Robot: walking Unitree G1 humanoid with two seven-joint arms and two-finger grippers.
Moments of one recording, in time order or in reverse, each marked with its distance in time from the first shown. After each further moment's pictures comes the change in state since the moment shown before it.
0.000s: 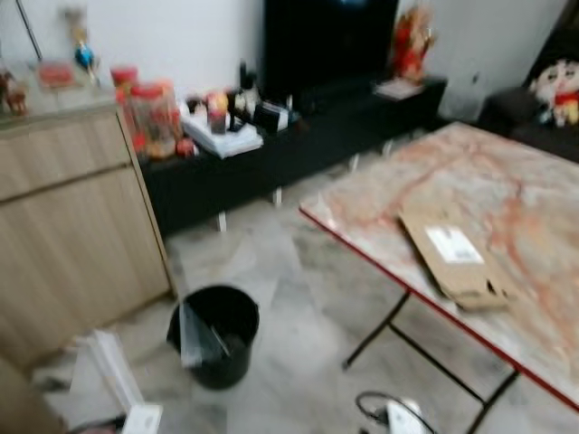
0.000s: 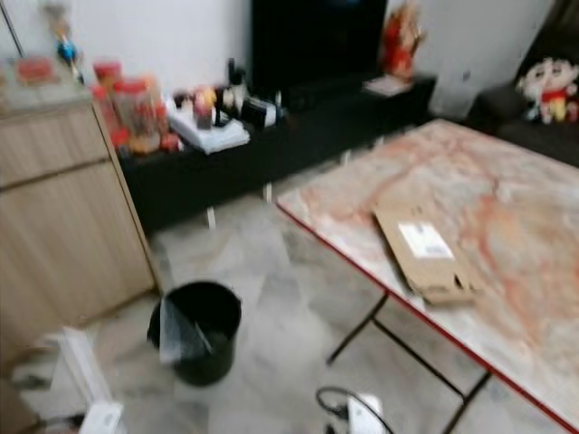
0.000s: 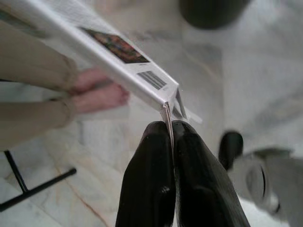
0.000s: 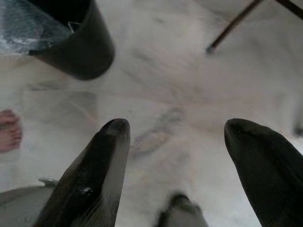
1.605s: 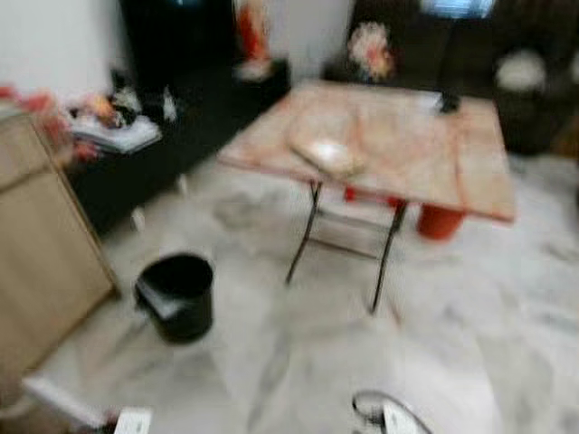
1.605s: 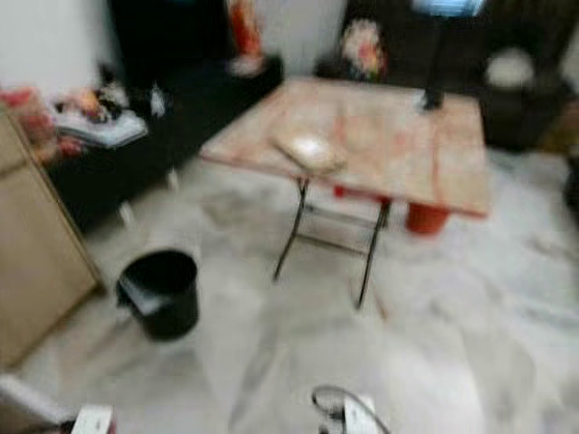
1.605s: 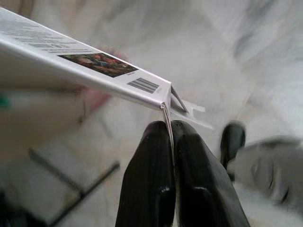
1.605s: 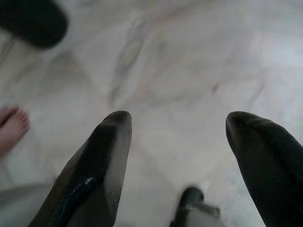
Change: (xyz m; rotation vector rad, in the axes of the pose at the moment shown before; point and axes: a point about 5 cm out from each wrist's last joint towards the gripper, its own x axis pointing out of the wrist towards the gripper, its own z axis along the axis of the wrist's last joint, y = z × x) left arm 0.000 0.009 -0.003 0.002 0.021 0.019; right arm 0.001 0.002 0.002 0.020 0.004 0.016
